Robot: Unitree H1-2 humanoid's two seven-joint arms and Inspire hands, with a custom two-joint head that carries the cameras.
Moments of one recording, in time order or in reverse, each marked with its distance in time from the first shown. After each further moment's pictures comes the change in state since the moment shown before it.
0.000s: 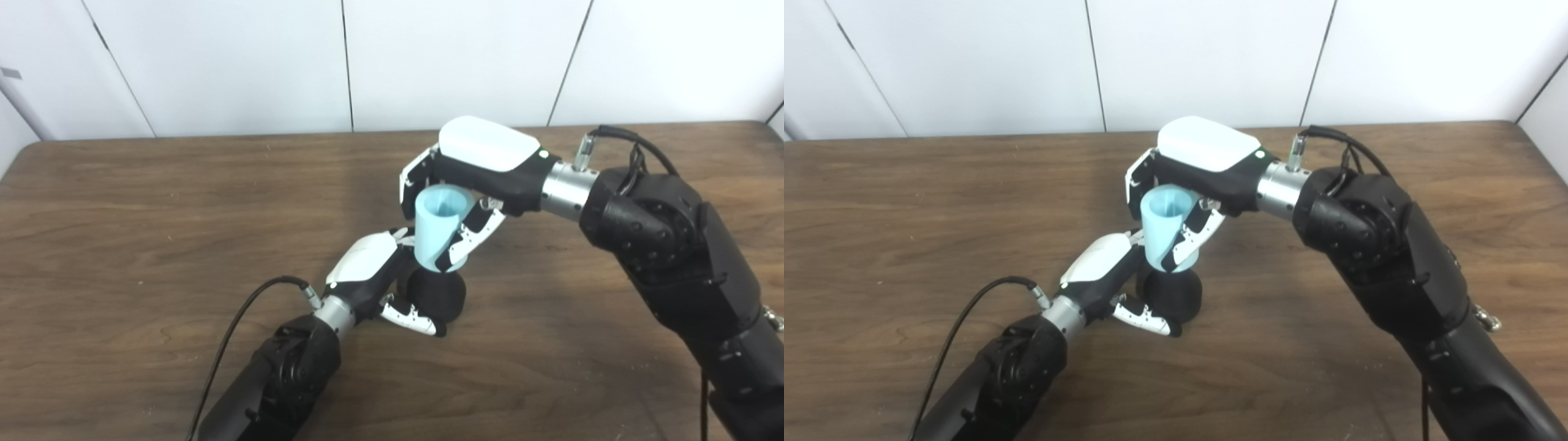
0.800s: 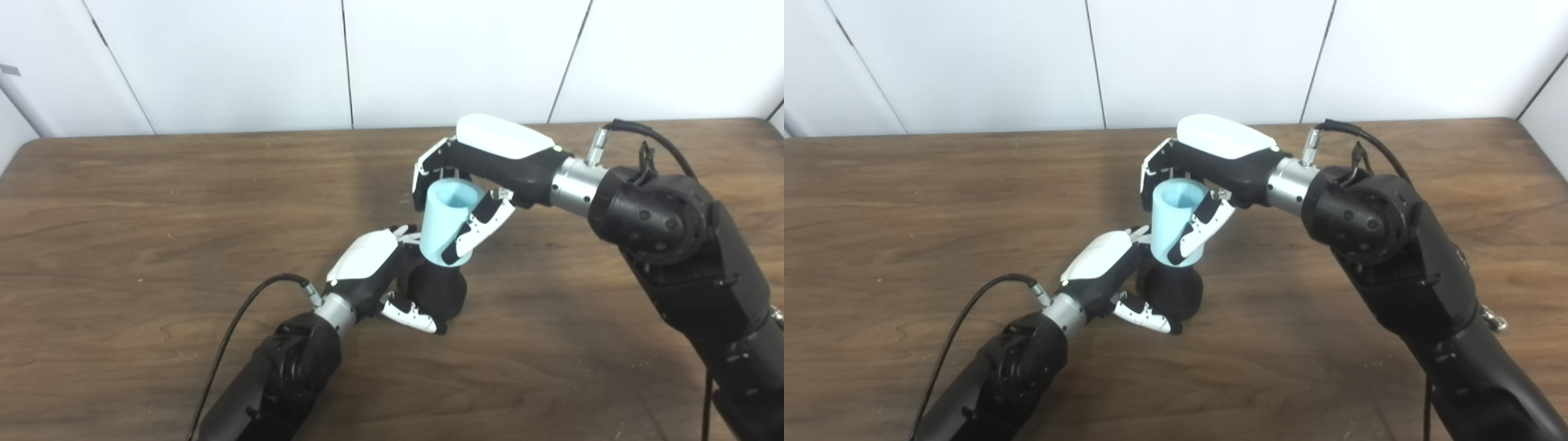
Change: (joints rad) left arm 0.000 -0.001 -0.001 -0.004 0.003 0.005 -0.003; right arm 0.006 -0.011 0.011 -0.057 0.002 0.175 0.029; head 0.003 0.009
